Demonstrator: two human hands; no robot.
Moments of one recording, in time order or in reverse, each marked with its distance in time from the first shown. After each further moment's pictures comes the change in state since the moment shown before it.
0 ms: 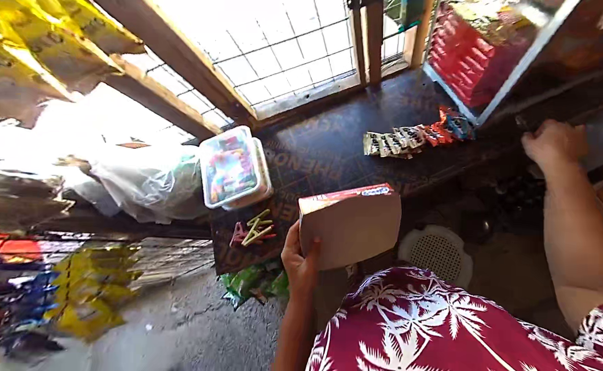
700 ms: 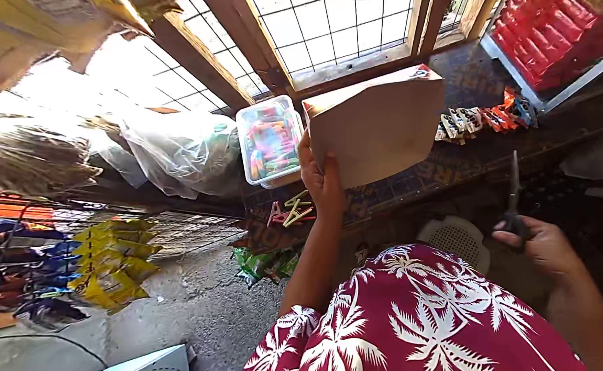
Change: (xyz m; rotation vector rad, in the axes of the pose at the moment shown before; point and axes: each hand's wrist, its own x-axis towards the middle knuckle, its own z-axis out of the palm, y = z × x) left_hand 0.118 -0.016 -0.004 -0.201 0.097 0.294; right_hand -0.228 -0.015 0.054 0.882 -0.492 -0.210
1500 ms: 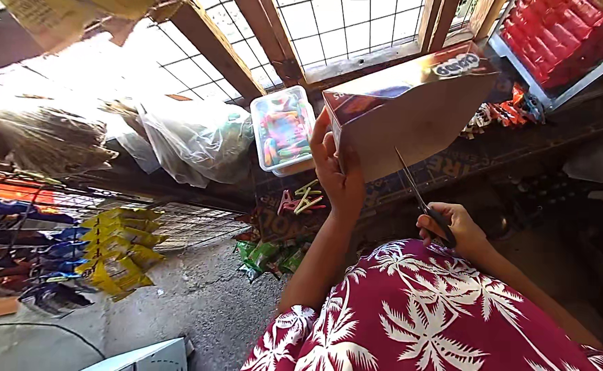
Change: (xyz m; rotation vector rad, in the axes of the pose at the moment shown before) left_hand -0.006 0.027 0.005 0.076 -0.019 0.242; right_hand 0.014 -0.064 0.132 0.232 -0.391 -0.059
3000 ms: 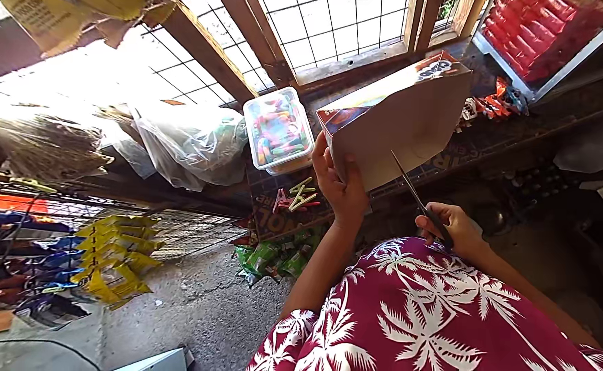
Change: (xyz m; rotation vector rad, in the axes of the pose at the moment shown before) left_hand -0.030 0.014 0.008 -0.013 0.080 -0.146; right_hand -0.021 0.009 -0.001 -0.057 0.075 0.030
